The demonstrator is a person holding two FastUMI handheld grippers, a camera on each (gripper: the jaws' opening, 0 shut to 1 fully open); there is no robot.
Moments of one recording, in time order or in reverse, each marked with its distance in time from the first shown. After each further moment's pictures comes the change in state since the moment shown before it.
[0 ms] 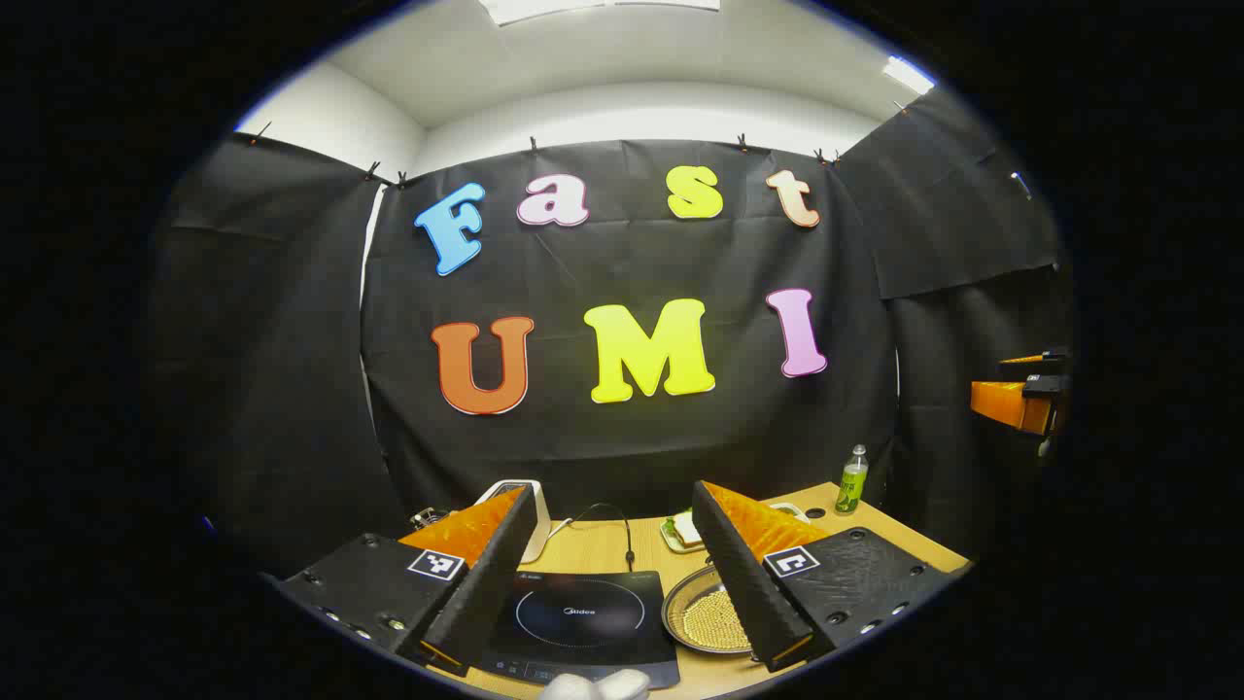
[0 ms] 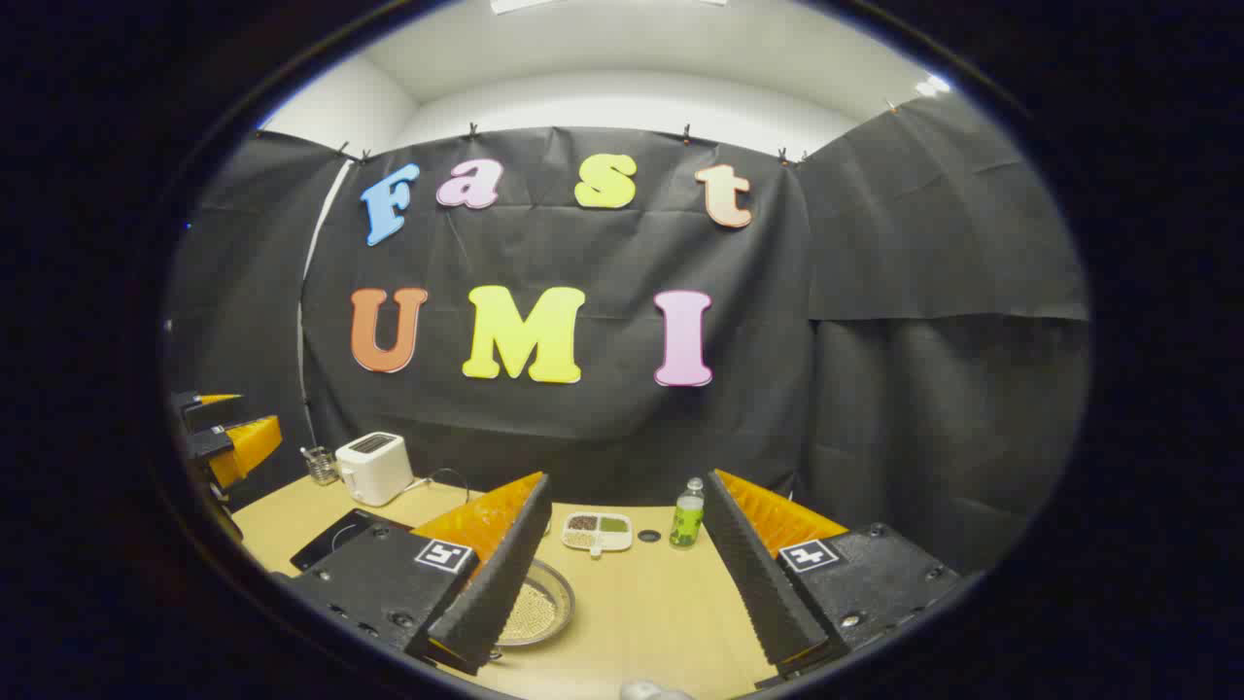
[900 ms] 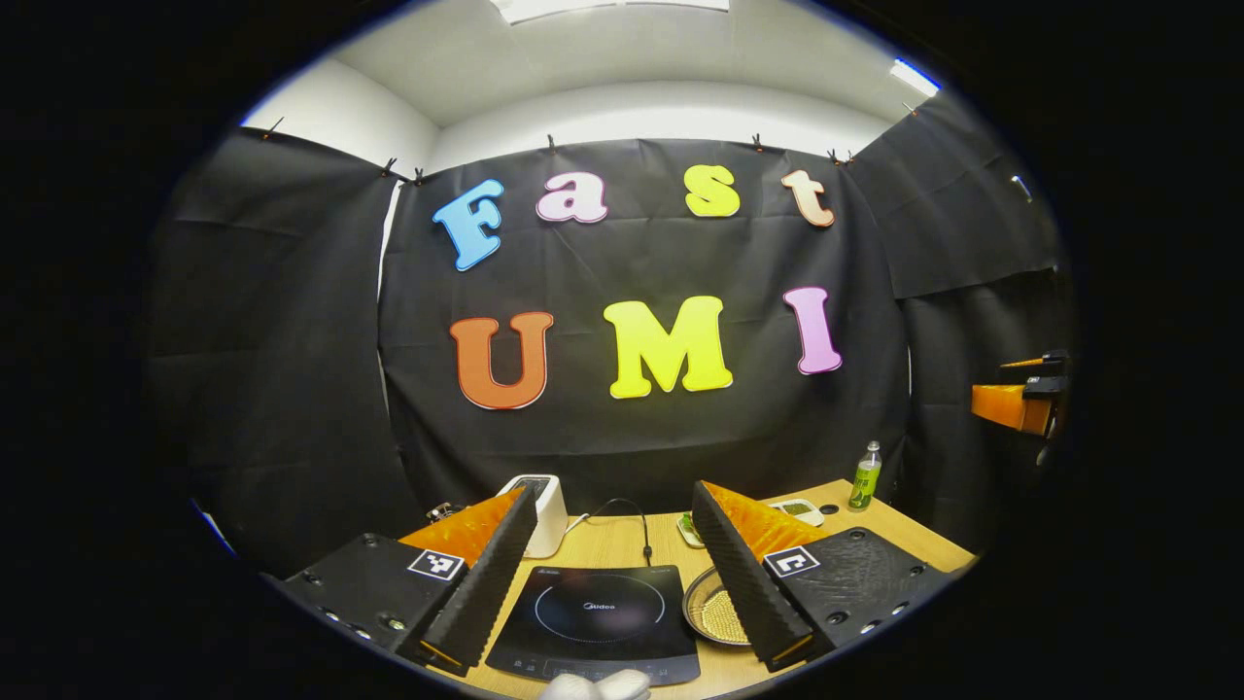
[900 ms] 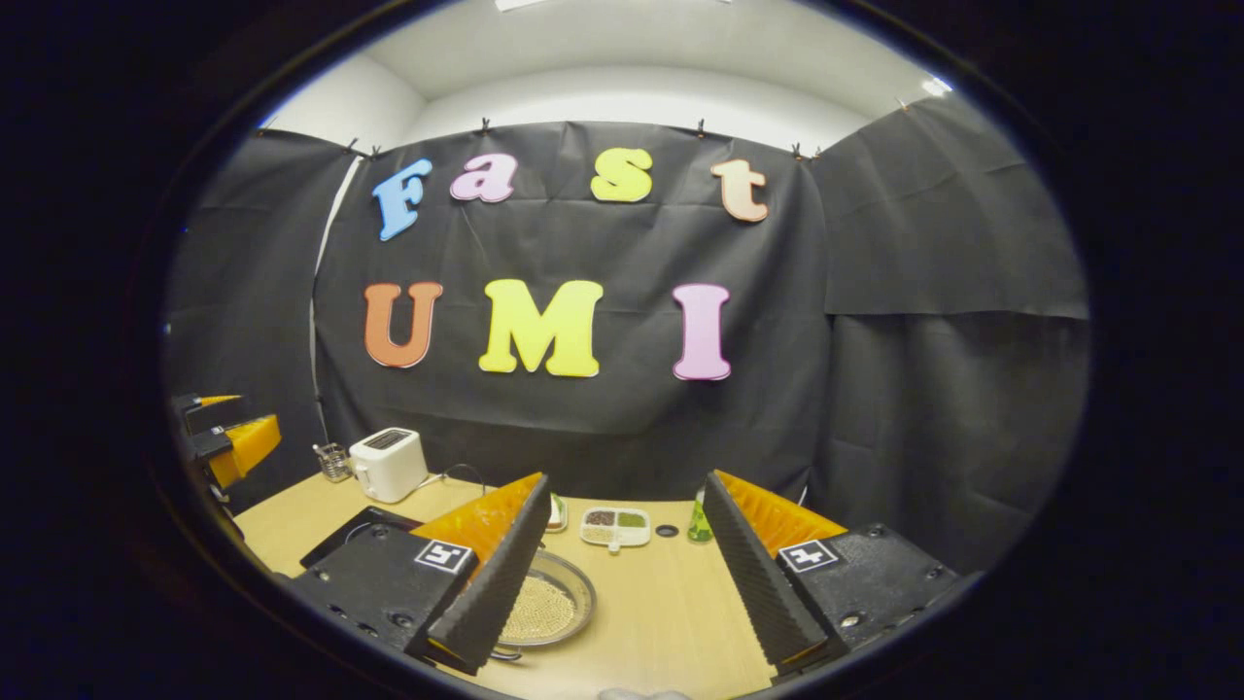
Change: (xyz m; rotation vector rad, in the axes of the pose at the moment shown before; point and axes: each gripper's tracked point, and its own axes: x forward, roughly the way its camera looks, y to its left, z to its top) left arm -0.007 0.028 -0.010 -0.006 0.002 0.035; right arm 0.004 0.031 -0.007 0.008 0.036 0.040
